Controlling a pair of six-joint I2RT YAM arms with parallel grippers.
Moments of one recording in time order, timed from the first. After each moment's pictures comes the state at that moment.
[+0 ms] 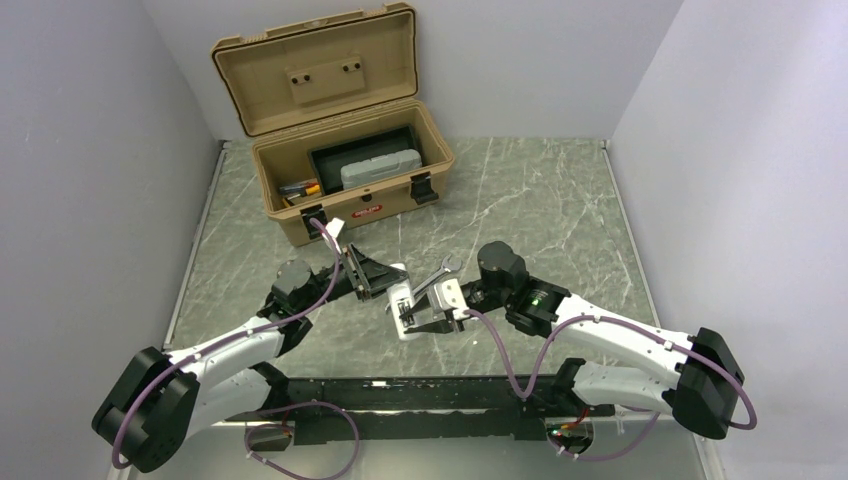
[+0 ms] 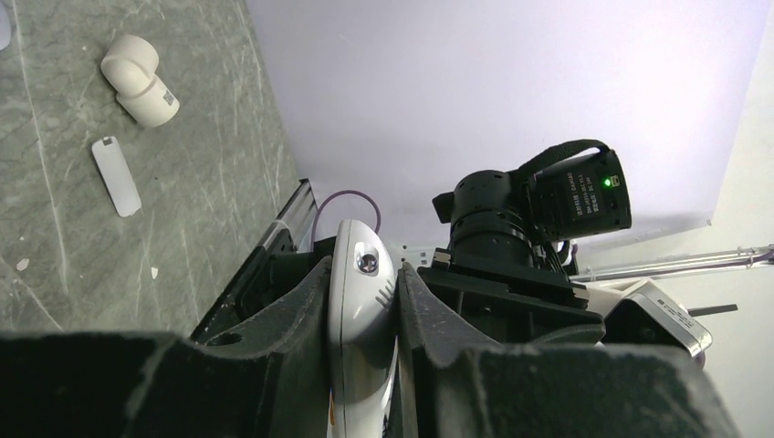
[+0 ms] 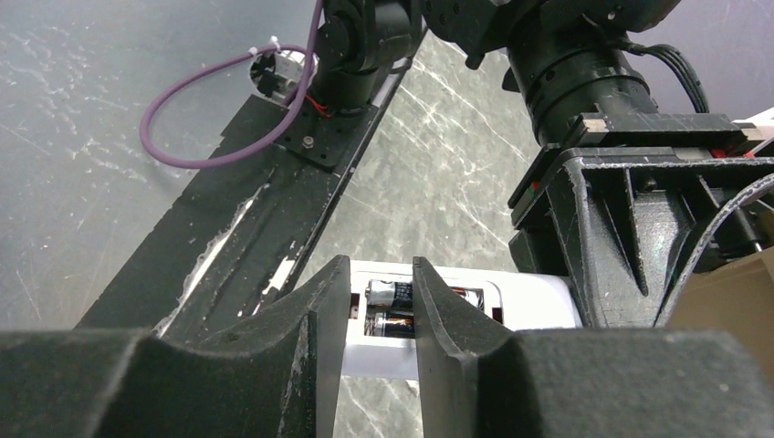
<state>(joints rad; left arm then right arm) -0.58 1.03 0.28 0.84 0.55 -1.41 0.93 1.07 0.67 0.13 -0.92 -0.54</state>
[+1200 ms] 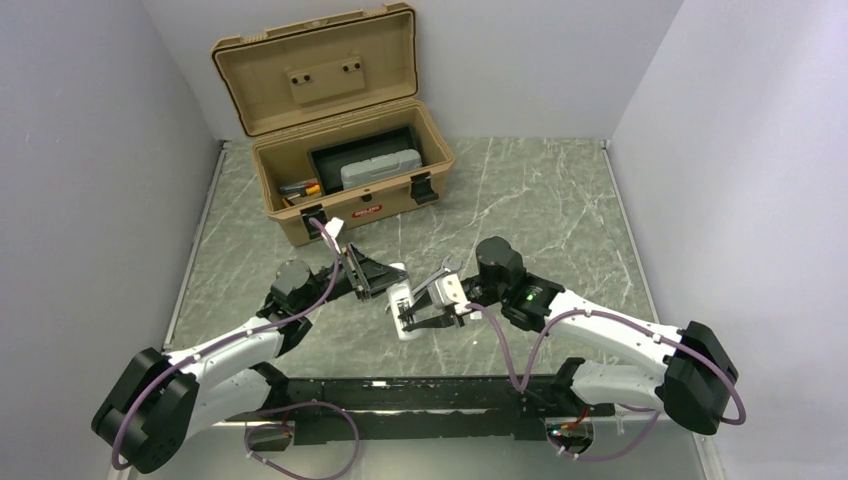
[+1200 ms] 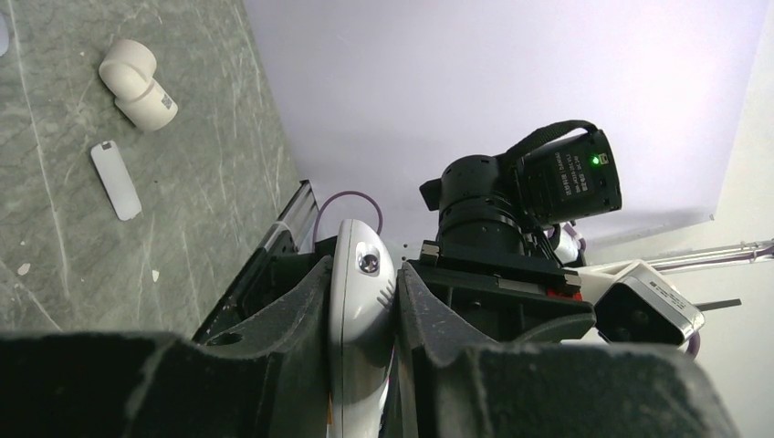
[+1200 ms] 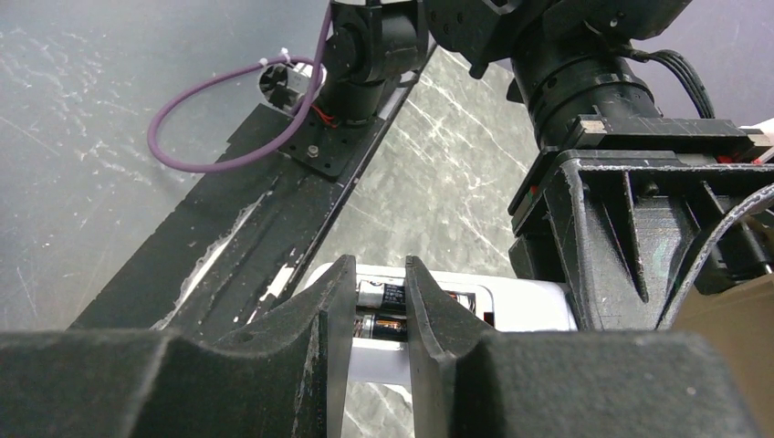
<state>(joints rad) -0.58 1.03 0.28 0.84 0.56 -1.40 0.89 1.12 0.67 0.20 -1.00 -0.54</state>
